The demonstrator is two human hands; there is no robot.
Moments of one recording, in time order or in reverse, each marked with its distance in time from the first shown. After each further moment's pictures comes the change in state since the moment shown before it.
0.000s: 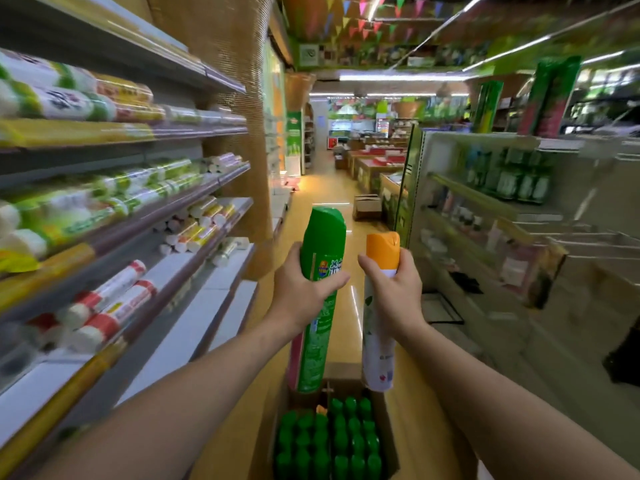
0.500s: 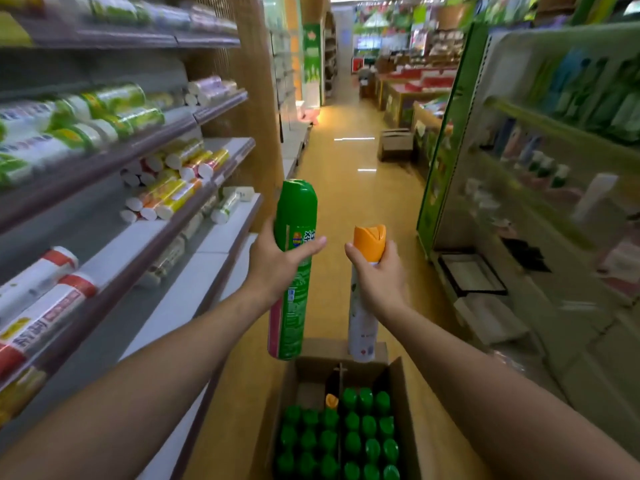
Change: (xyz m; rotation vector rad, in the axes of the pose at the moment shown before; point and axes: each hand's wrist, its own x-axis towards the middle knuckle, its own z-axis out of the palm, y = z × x) left_hand 0.220 -0.207 0.050 0.031 0.090 -0.274; right_hand 0.217 0.218 0.110 -0.060 -0.093 0.226
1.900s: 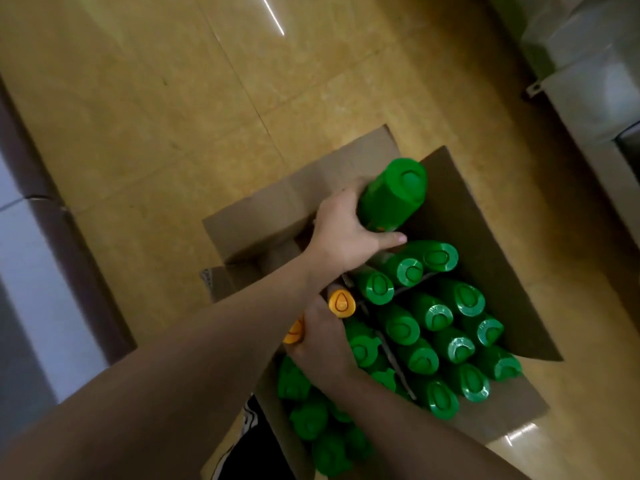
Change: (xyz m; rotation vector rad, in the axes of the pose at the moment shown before) left_hand 0.126 -0.679 0.299 0.284 -1.044 -0.306; right_hand 0.003 0.649 0.264 -0.346 -0.221 0.707
